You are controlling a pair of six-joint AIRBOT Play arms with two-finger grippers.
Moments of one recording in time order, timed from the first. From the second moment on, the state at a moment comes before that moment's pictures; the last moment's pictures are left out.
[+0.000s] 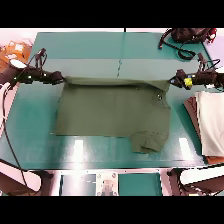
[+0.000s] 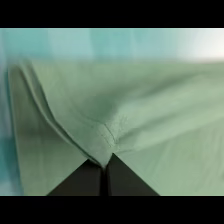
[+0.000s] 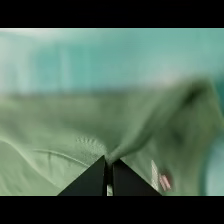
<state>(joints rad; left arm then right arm) 0.17 -1.76 1.49 0.81 -1.06 -1.01 -0.37 -1.62 1.35 -0.81 1.13 1.24</state>
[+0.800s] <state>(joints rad) 0.17 -1.79 1.41 0.94 -1.12 -1.06 -0.38 -1.59 1.16 -0.94 1.14 1.25</state>
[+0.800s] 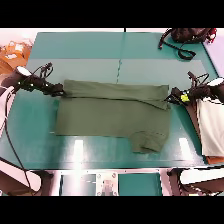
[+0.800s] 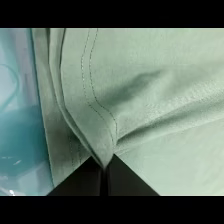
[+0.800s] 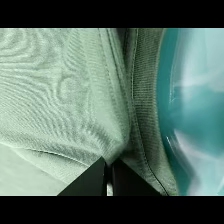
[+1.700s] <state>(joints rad) 0.17 -1.54 1.38 1.16 -1.62 -1.39 -0.46 -1.10 0.88 -1.22 1.40 1.55</state>
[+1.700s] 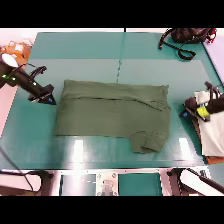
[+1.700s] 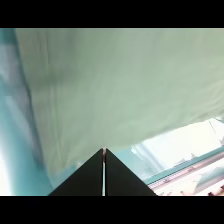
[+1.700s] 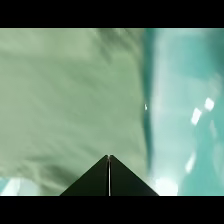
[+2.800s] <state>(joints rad) 0.17 -1.01 0.39 0.87 -0.97 -1.39 -0.36 -0.82 0.32 -1.05 1.28 1.67</state>
